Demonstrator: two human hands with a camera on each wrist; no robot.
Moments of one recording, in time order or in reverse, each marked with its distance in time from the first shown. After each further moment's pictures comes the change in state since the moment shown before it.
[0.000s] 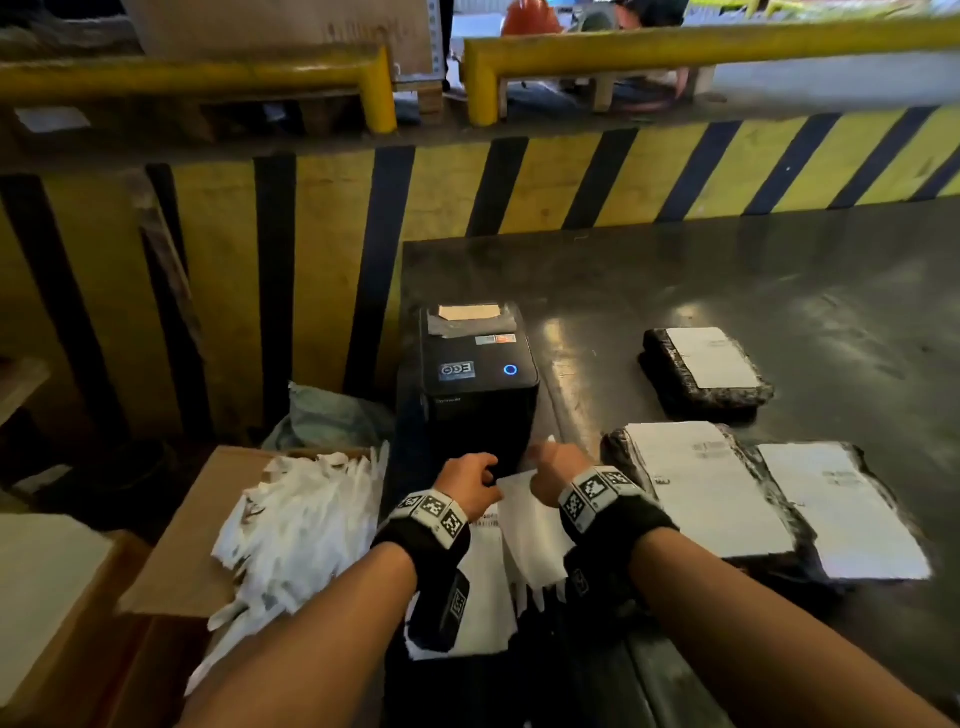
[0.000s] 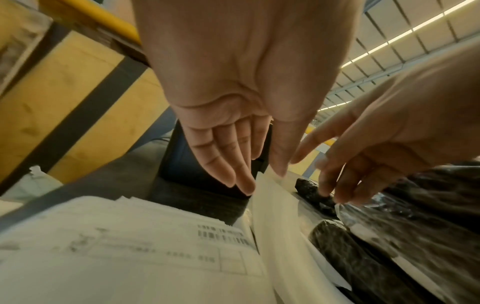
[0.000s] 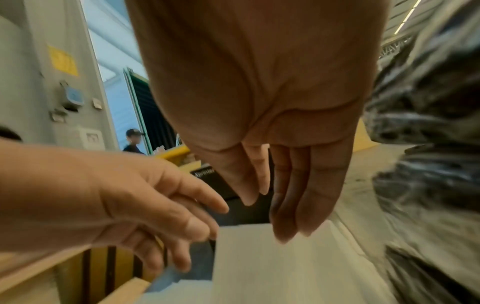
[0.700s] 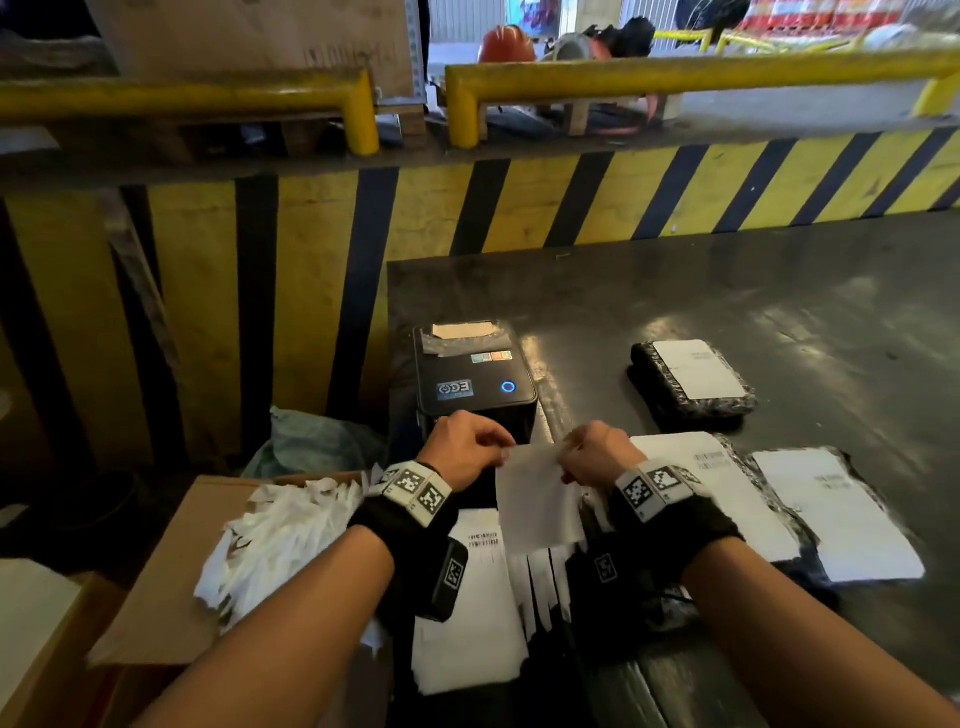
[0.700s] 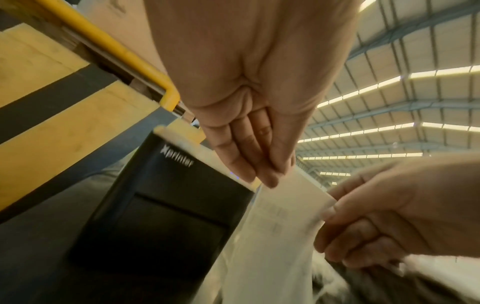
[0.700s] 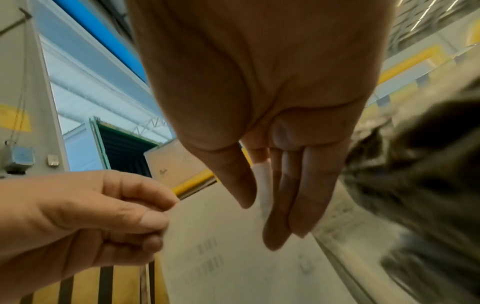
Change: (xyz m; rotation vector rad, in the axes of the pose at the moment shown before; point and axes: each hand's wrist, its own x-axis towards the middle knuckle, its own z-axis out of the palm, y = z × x) left_hand -0.007 0.032 -0.066 -0.117 0.067 0.336; right_hand -0.007 0.021 -0.040 0.315 0.183 0.029
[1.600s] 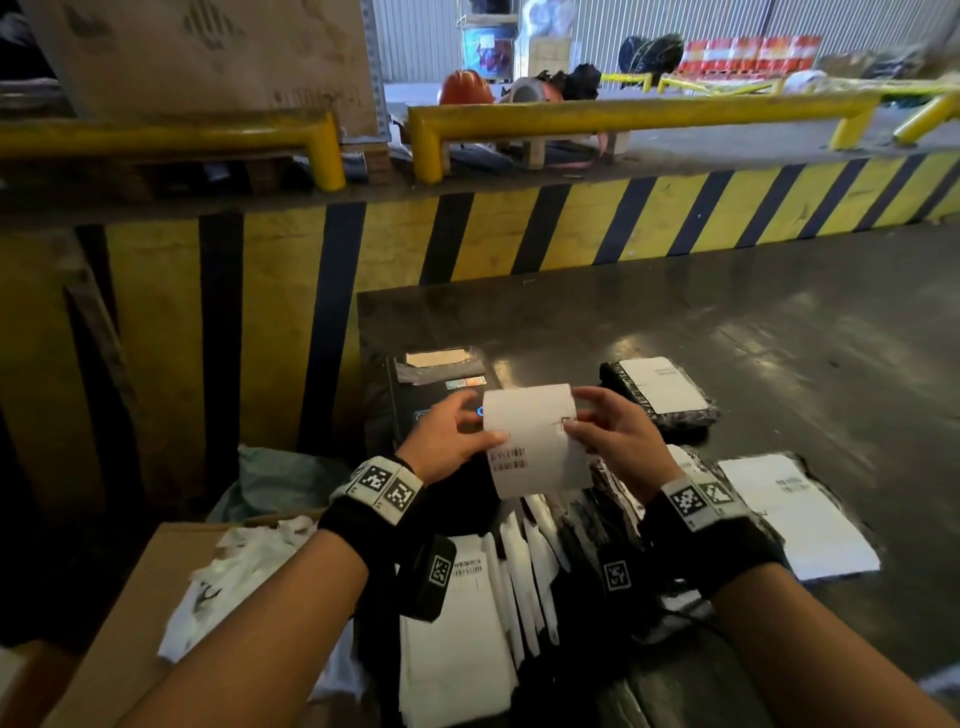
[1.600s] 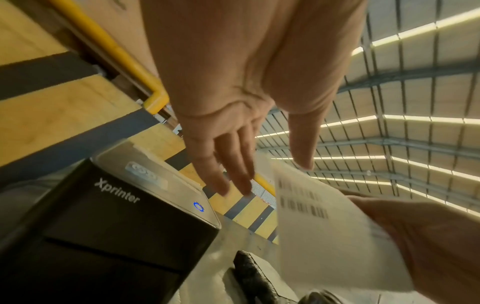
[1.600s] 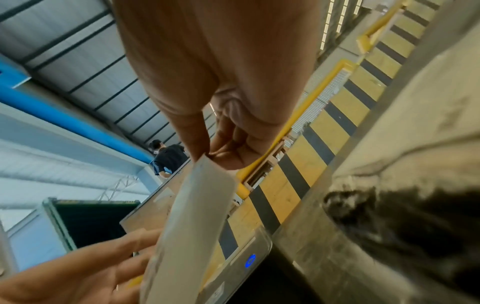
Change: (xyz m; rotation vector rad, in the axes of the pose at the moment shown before) left_hand 0.008 0.038 -0.024 -0.282 -0.050 -0.060; right_hand -0.028 0.010 -0.039 0.830 0.186 -0.277
